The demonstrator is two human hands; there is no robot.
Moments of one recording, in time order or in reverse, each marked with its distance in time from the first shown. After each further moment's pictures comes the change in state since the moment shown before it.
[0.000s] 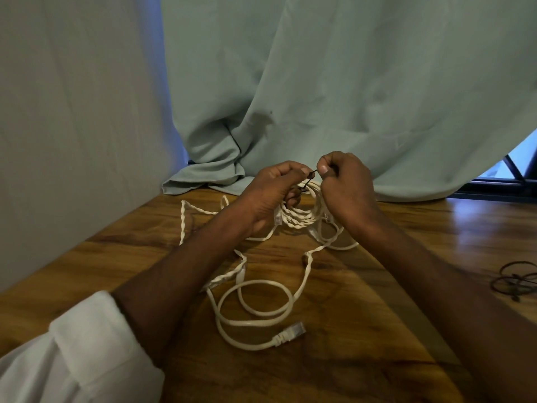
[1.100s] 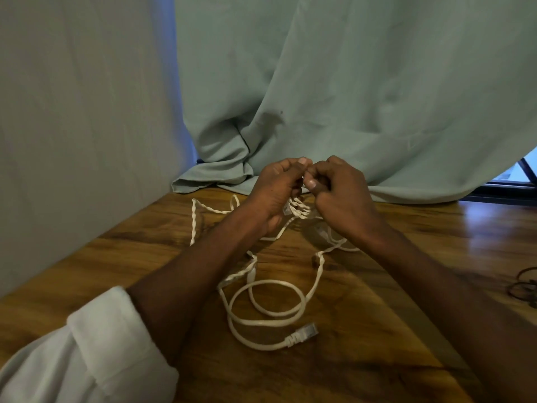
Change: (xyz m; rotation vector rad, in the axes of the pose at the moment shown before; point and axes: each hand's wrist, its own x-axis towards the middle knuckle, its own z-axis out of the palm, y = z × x) left_hand 0.003 -0.001 0.001 -0.085 0.170 0.010; right_hand -0.013 -0.009 0.008 -0.070 -0.140 -0.205
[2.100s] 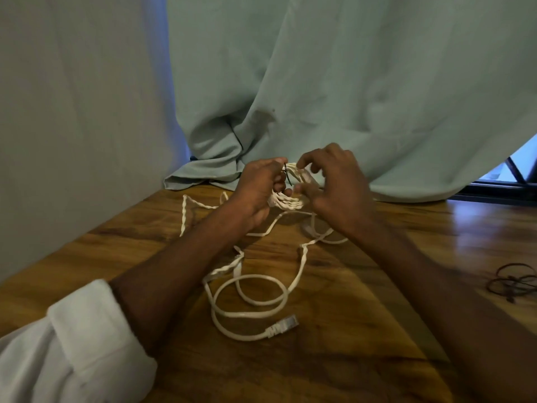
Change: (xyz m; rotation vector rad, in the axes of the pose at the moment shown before) left_hand 0.005 0.005 -0.002 -0.087 0.135 -0.069; right_hand 0.001 0.018 -0.006 -0.136 0.026 -0.158
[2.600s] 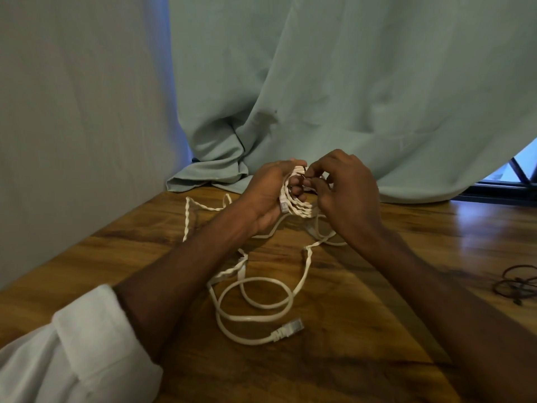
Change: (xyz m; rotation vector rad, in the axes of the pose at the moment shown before) left_hand -0.009 0.005 0.006 -0.105 -0.228 -0.152; right_hand -0.003 0.007 0.005 -0.025 0.169 -0.009
